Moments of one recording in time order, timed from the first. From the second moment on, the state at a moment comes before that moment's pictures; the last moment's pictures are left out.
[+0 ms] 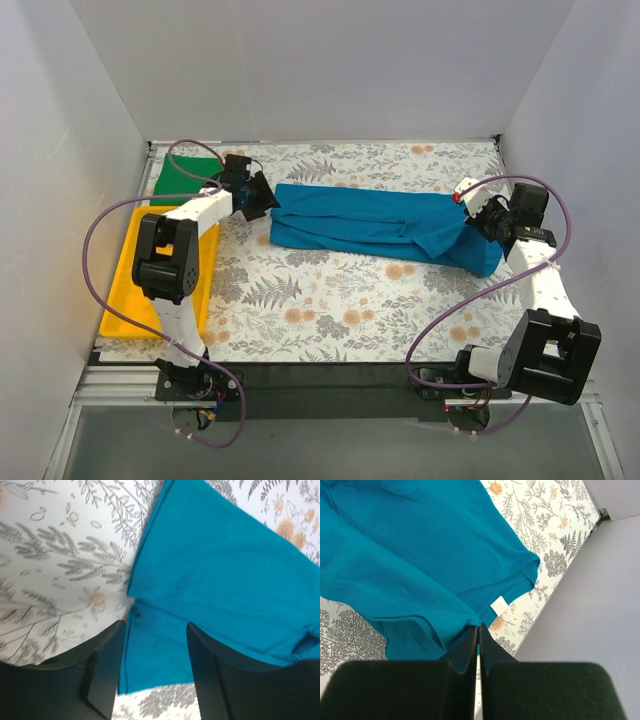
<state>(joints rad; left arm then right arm) -0.22 1.95 1.36 -0.29 0.12 -0.67 -0.22 1.25 0.89 -0.35 -0.39 -1.01</state>
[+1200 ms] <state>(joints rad) -0.19 1.82 1.09 -0.23 0.34 -0.57 -0.22 1.25 0.87 -0.34 -0.43 -1.00</state>
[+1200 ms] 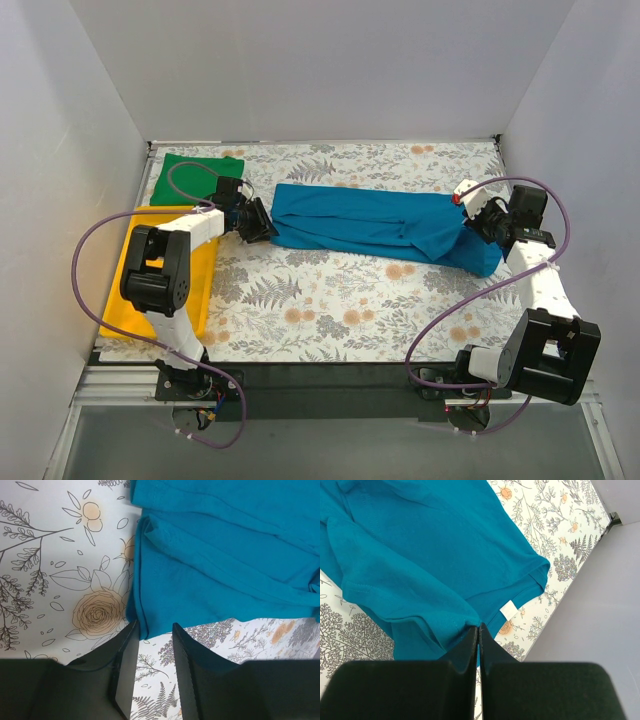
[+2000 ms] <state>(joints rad) -0.19 1.75 0.98 -0.25 0.34 -0.55 -0.22 1.24 0.85 -0.34 -0.41 -0.98</state>
